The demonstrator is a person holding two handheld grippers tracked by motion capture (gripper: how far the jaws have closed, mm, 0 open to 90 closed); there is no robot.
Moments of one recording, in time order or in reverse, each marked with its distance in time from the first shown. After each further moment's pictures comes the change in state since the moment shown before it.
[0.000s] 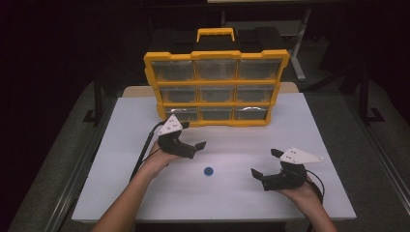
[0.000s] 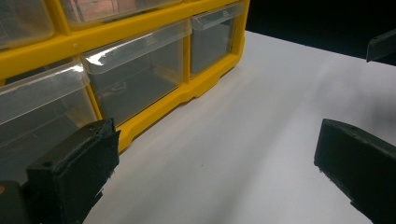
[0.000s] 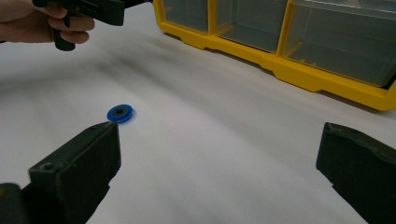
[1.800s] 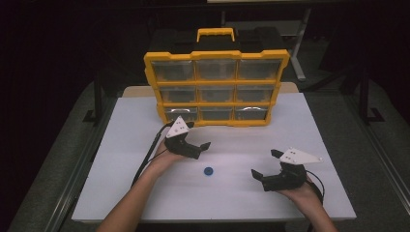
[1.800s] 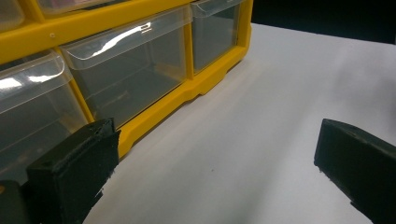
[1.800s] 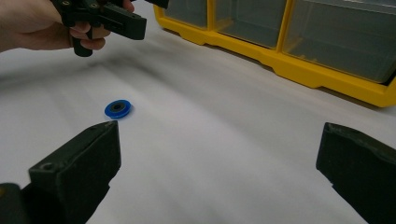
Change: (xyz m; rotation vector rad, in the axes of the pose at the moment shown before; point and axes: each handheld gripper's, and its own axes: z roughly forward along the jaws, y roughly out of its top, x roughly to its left) left arm 0.002 -0.011 0.022 0.004 0.022 0.080; right arm 0.000 -0.002 0.001 0.013 -0.002 0.000
